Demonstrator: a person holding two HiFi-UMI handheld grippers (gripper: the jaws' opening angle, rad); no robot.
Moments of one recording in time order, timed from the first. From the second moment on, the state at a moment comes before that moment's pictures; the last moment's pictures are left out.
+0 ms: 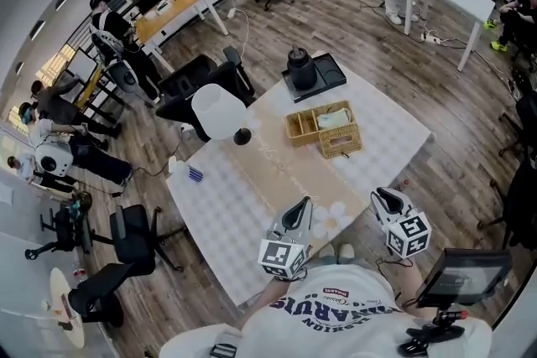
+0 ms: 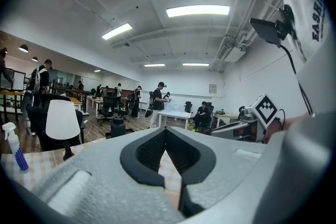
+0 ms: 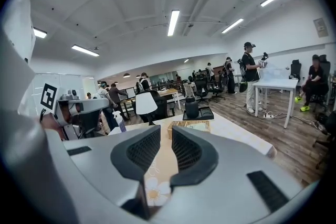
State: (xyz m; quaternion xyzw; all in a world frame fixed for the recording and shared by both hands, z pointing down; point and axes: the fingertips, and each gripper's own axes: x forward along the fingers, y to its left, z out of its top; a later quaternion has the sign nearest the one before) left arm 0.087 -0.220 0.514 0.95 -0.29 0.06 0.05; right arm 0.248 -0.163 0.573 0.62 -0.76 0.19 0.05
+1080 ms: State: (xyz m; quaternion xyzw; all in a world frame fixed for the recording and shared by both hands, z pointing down) left arm -0.010 -0.259 0.535 0.91 -0.41 0.06 0.07; right arm 0.292 -0.378 0.663 0.47 -0.75 -0.09 0.47
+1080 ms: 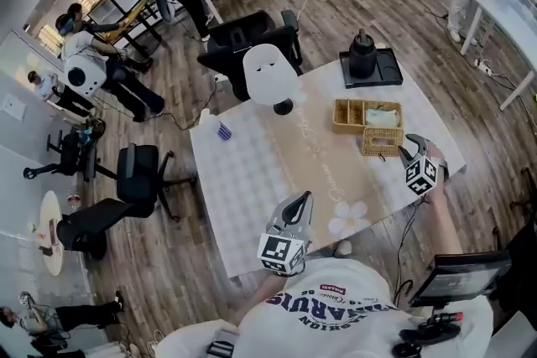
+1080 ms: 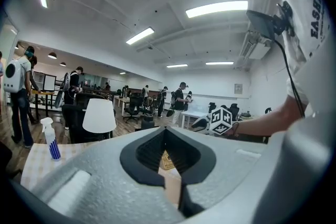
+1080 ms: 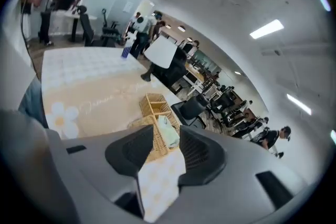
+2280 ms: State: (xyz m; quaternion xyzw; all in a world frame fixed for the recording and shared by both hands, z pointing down) left arm -0.045 -0.284 0.553 0.86 -0.49 0.07 0.11; right arm 0.334 -0.532 0.808 0.30 -0.64 -0.11 0.70
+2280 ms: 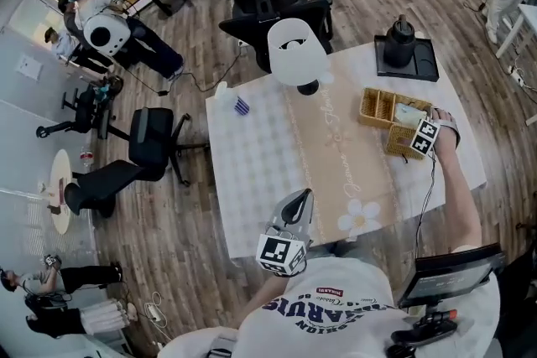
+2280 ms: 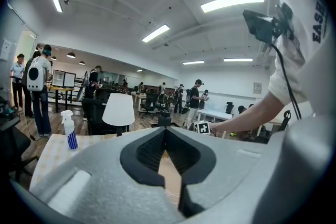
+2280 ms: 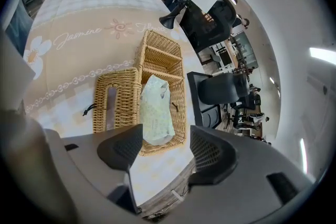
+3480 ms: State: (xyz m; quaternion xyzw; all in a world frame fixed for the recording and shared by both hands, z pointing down) left arm -0.077 -0.290 0.559 0.83 -0.54 0.08 0.11; right arm 0.337 -0.571 0.871 0.27 -0.63 -0.04 0.73
